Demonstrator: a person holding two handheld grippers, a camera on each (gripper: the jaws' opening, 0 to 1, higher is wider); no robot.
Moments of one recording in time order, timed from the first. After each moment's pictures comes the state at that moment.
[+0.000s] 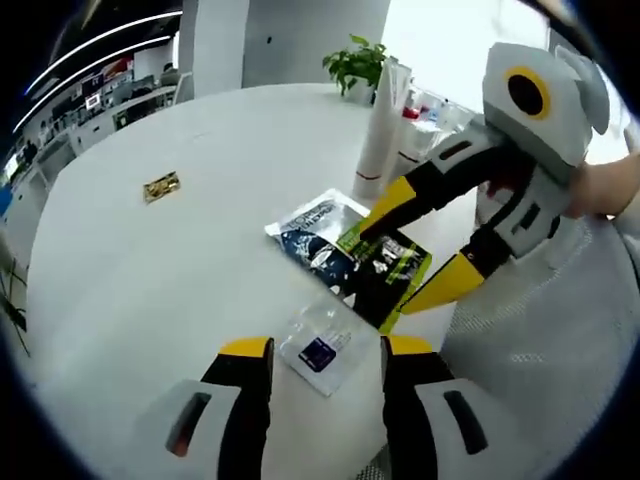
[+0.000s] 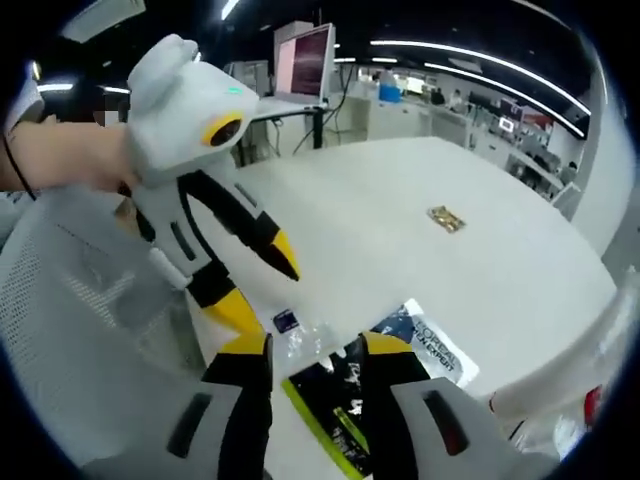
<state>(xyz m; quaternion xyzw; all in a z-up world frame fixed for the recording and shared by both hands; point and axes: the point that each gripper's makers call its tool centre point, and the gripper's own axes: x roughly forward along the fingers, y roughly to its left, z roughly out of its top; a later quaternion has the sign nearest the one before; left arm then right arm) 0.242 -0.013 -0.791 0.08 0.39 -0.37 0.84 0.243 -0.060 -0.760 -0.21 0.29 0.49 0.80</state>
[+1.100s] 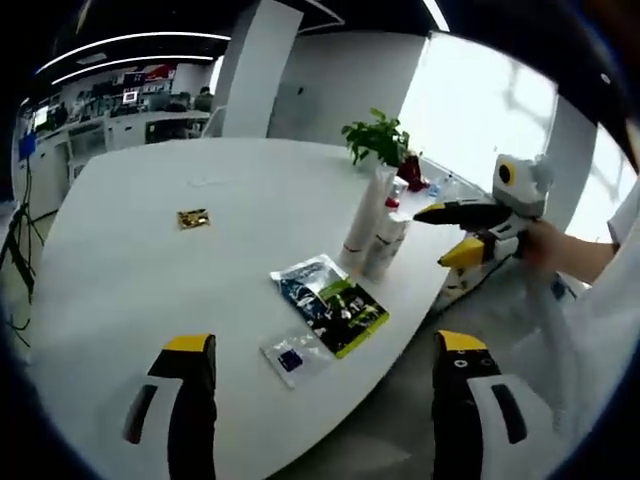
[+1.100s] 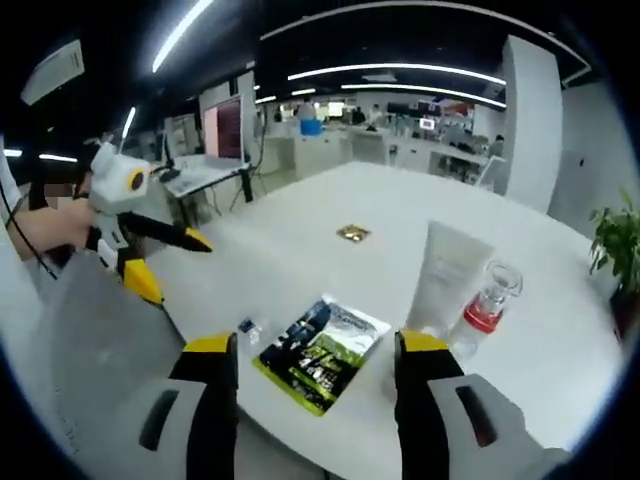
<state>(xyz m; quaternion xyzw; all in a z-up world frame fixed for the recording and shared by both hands) 0.211 0.012 -0.707 -0.04 0.31 -0.35 0.88 0.240 -0.170 -0.687 -0.10 0.25 0.36 0.89</state>
